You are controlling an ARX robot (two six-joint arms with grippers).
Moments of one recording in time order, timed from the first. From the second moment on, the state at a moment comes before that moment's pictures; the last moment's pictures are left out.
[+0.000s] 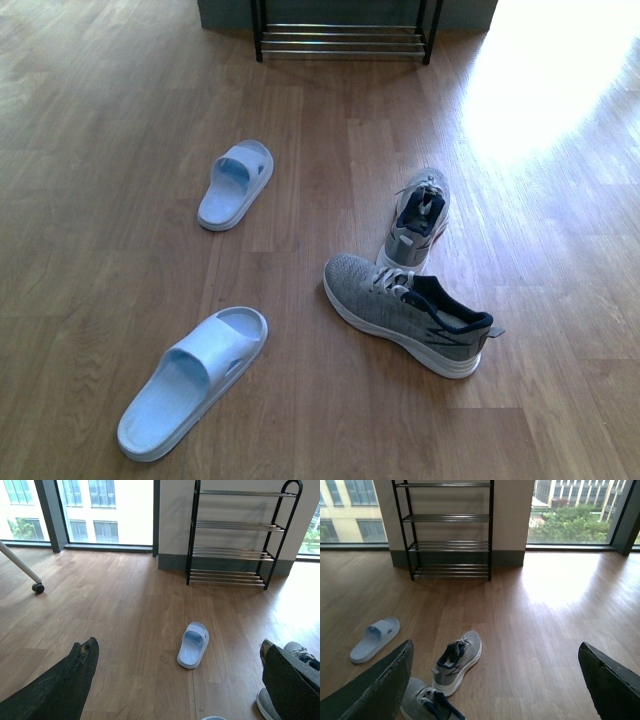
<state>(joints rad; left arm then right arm) 0.00 0.02 0.01 0.00 0.00 0.00 0.00 0.00 0.02 0.00 0.00 -0.01</state>
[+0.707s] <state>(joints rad) 0.00 0.02 0.01 0.00 0.00 0.00 0.00 0.00 0.02 0.00 0.00 -0.01</state>
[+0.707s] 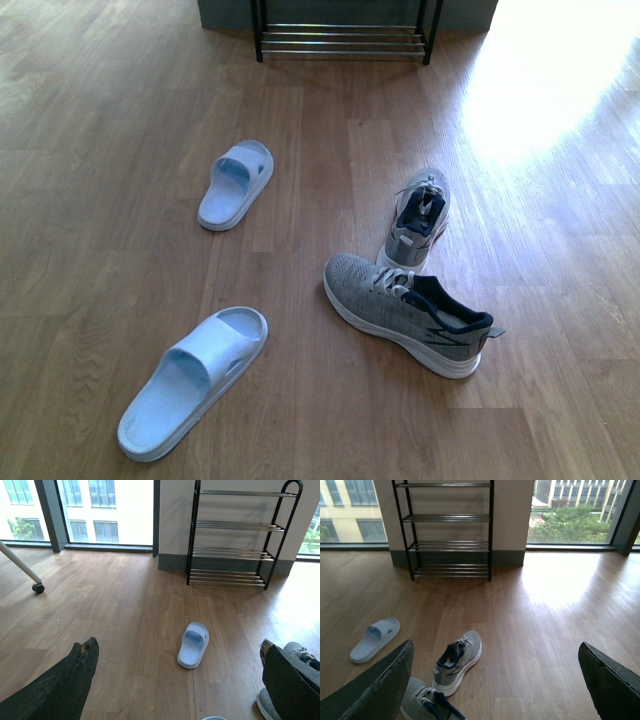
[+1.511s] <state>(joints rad) 0.00 0.02 0.01 0.00 0.00 0.00 0.00 0.00 0.02 0.00 0.00 -0.01</state>
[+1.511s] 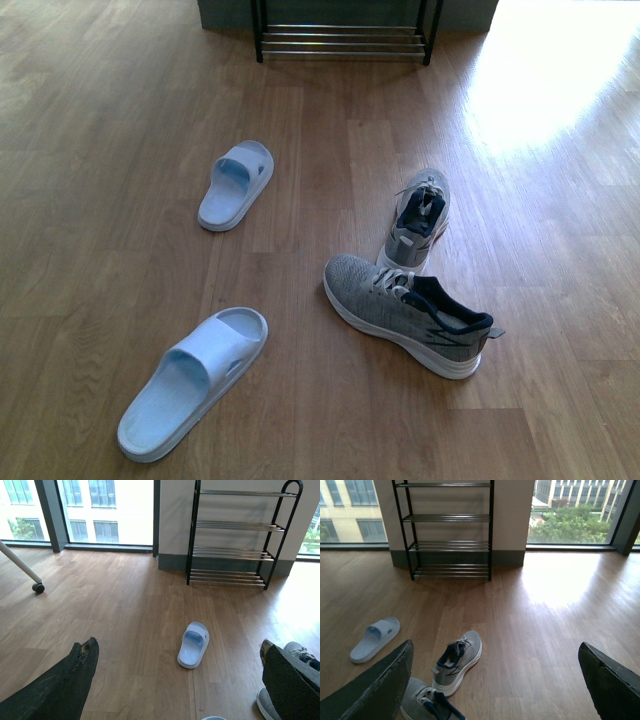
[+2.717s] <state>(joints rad) 0.00 0.02 0.01 0.00 0.00 0.00 0.00 0.00 0.02 0.00 0.00 -0.01</state>
